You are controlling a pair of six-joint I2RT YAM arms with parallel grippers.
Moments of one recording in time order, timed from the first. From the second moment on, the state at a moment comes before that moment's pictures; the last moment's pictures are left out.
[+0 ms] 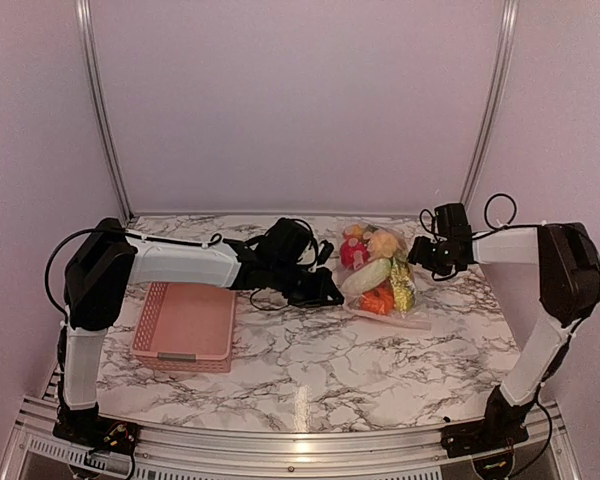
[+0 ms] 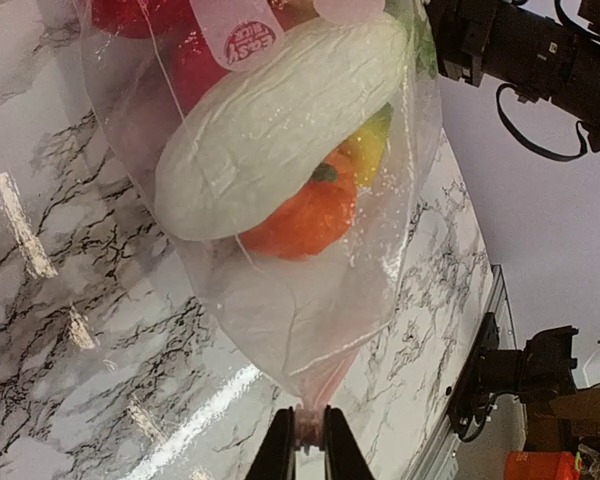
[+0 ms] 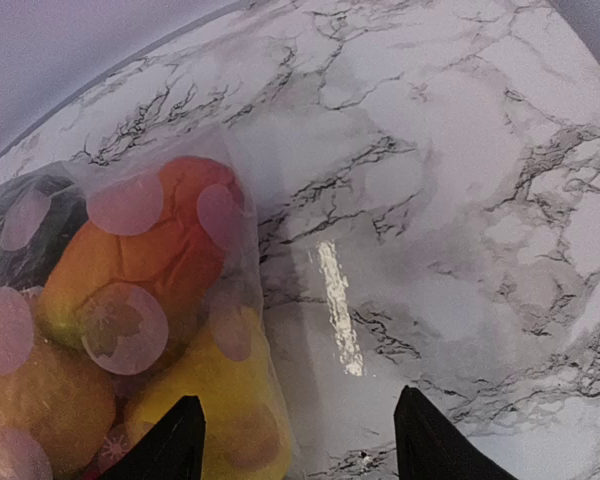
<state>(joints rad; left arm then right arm) -0.91 2.12 1.56 -0.13 0.39 -0.70 0.17 1.71 1.04 -0.12 0.03 0.47</state>
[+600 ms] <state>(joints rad) -0.94 2.11 1.51 -0.10 0.35 -0.75 0.18 1.68 1.12 -0.20 0.04 0.39</state>
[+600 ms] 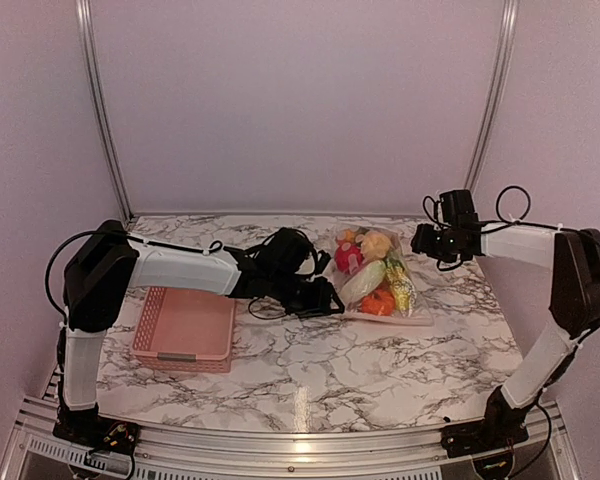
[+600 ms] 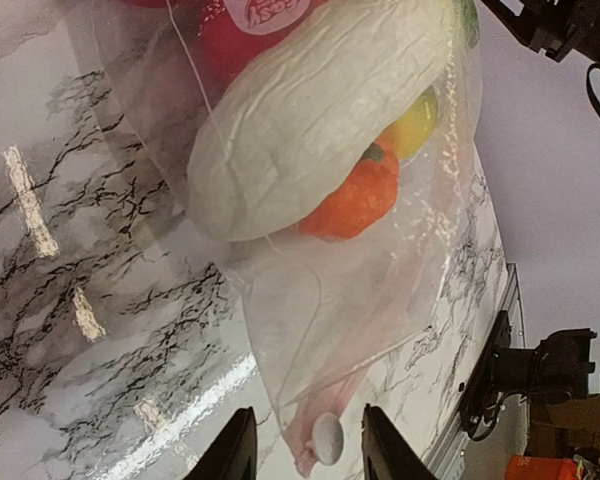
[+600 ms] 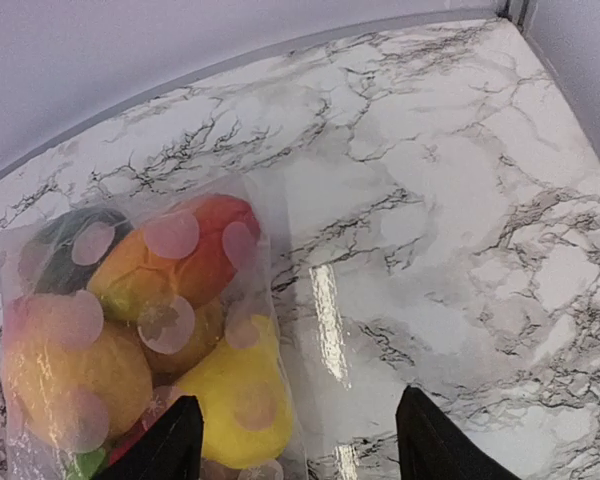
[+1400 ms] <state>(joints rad) -0.88 2.05 1.41 0.01 0.48 -0.90 0.59 1.22 0.75 -0.26 0.07 0.66</state>
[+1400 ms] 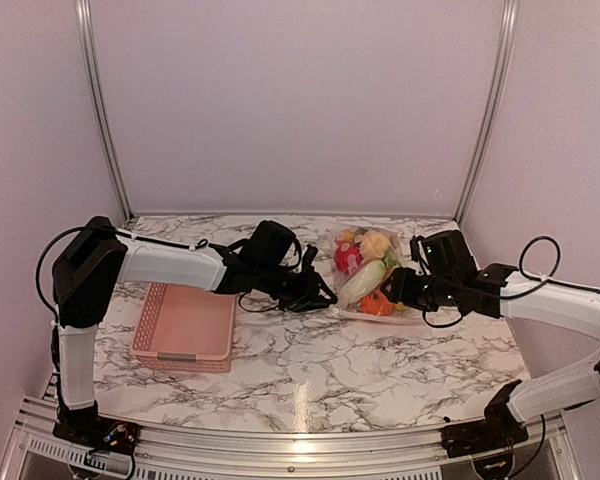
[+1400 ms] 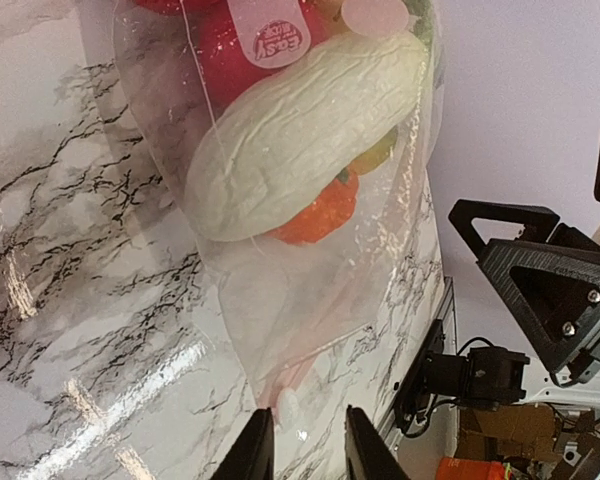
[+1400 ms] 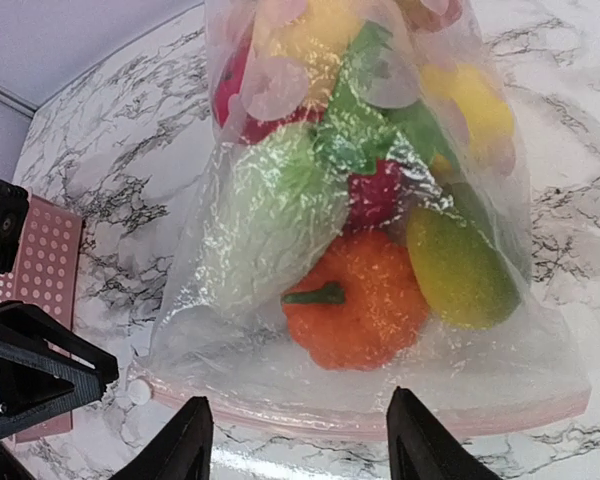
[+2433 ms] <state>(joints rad) -0.95 2.17 1.48 0.09 0.54 -0.99 0.63 1.10 0.54 -0.18 -0.10 0.86</state>
